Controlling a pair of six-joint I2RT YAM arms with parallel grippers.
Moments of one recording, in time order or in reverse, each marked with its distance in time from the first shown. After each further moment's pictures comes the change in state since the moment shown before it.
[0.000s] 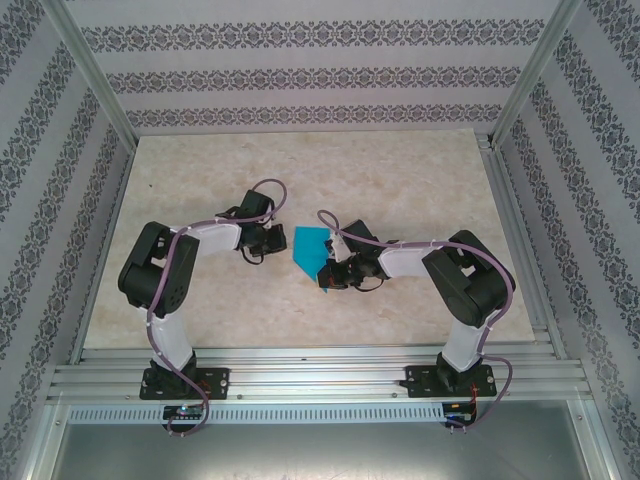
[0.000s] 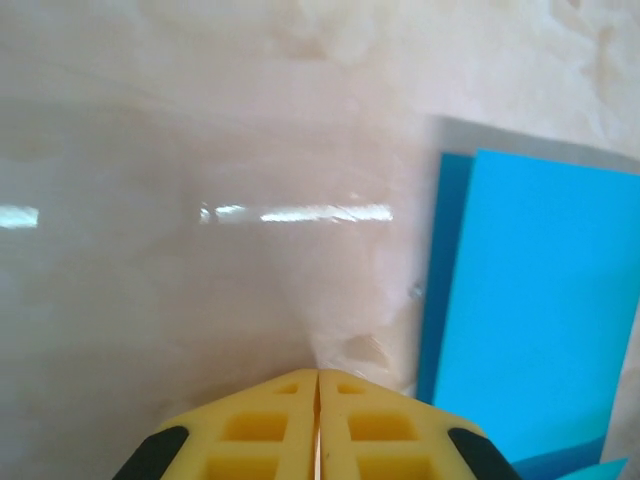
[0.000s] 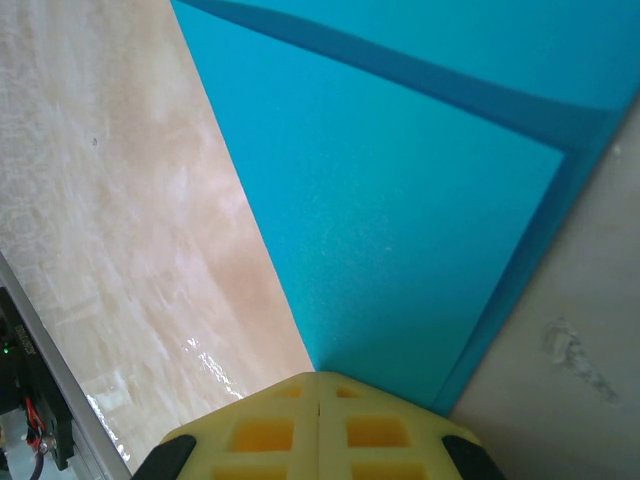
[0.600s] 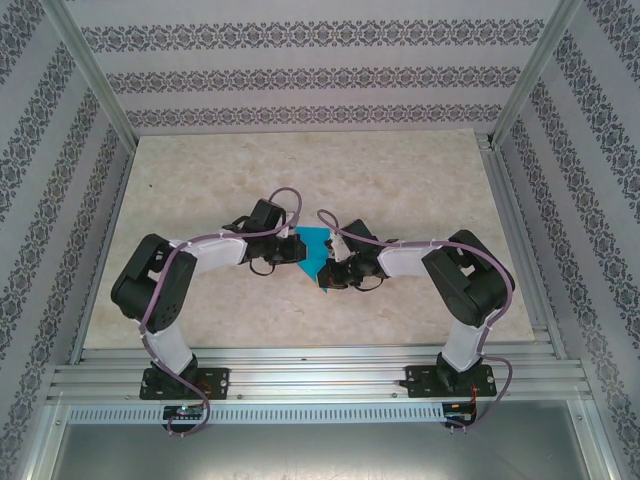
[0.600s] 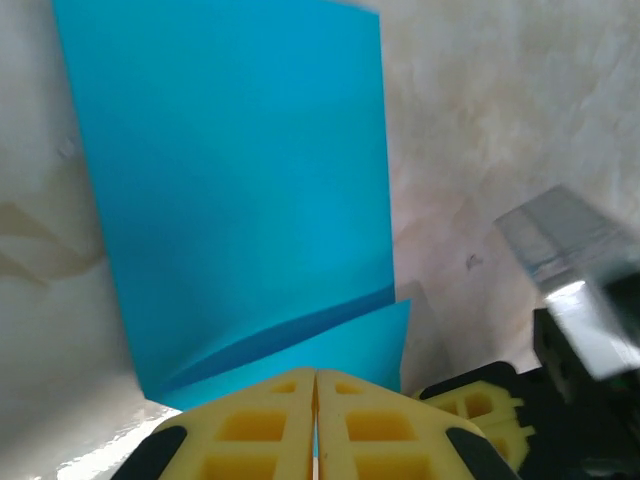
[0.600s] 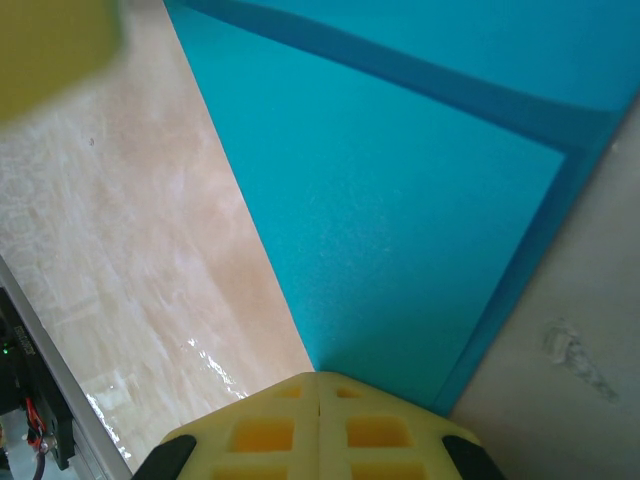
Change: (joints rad) left arm -0.130 -0.078 -0.086 0.111 0.190 -0.004; right arm 0.000 0.002 0.011 -0.018 0.001 0.002
